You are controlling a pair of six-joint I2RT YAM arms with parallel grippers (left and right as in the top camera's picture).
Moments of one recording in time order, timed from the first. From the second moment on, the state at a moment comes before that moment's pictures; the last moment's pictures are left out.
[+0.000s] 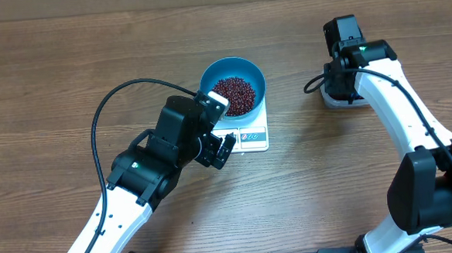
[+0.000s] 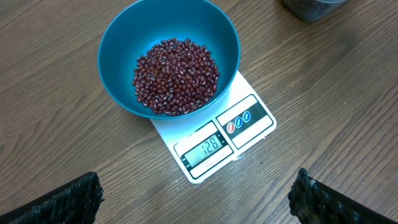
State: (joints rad) left arm -0.55 1.19 1.04 -0.66 0.02 0.06; right arm 0.14 1.80 1.47 -0.93 0.37 0.17
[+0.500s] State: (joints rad) left arm -0.55 1.19 1.04 -0.66 0.02 0.06; right arm 0.14 1.80 1.38 -0.90 0.33 0.17
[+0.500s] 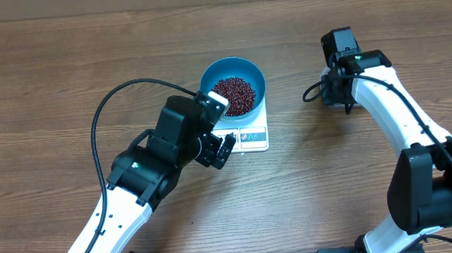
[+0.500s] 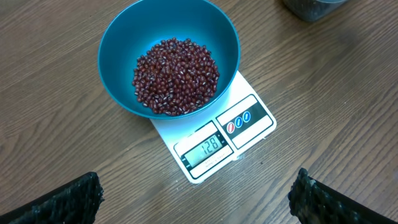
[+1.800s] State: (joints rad) left arm -0.55 1.19 1.04 -0.66 0.02 0.06; right arm -0.15 1.78 1.38 -0.85 -0.32 0.17
